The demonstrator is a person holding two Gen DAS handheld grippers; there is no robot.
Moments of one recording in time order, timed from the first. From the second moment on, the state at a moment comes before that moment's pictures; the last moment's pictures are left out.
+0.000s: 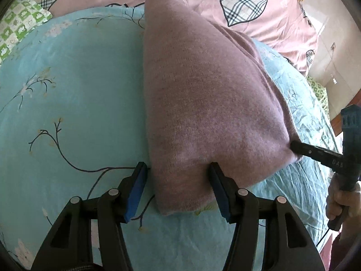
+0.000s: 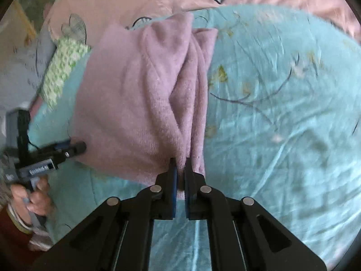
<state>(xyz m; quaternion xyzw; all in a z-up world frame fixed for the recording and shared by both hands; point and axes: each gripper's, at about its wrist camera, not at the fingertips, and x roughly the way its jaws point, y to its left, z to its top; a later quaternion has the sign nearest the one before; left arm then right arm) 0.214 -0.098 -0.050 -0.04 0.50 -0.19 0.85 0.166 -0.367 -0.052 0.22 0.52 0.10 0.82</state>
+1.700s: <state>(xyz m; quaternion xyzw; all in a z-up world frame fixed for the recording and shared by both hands) 0.337 -0.098 -0.048 -0.15 0.49 -0.23 0.82 0.279 -0.389 -0.091 0.35 0.48 0.14 0.79</state>
